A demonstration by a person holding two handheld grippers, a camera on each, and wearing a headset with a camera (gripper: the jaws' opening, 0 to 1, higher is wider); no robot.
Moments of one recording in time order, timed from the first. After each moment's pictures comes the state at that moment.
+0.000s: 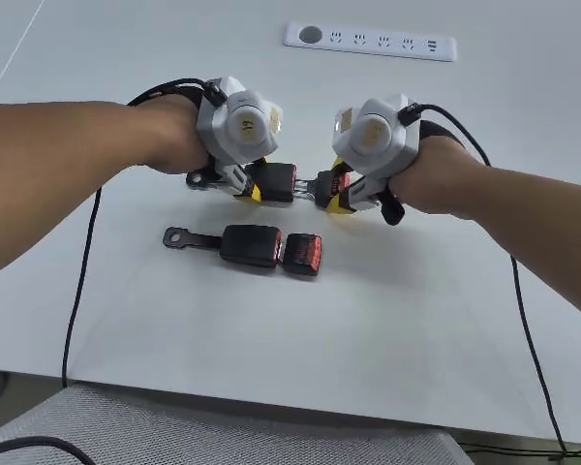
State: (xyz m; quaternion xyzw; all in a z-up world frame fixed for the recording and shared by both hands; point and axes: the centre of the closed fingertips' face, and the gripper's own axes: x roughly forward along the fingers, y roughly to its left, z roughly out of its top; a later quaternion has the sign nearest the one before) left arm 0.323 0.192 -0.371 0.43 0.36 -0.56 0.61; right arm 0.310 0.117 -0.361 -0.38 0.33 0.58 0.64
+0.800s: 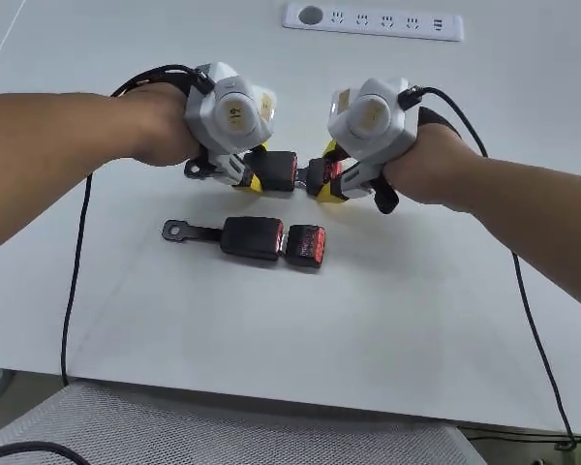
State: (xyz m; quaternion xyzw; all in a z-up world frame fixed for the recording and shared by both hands) left arm 0.325 0.191 -0.369 0.42 0.34 -0.57 0.61; right arm 0.316 0.129 -0.366 -0.34 0.33 0.59 0.65
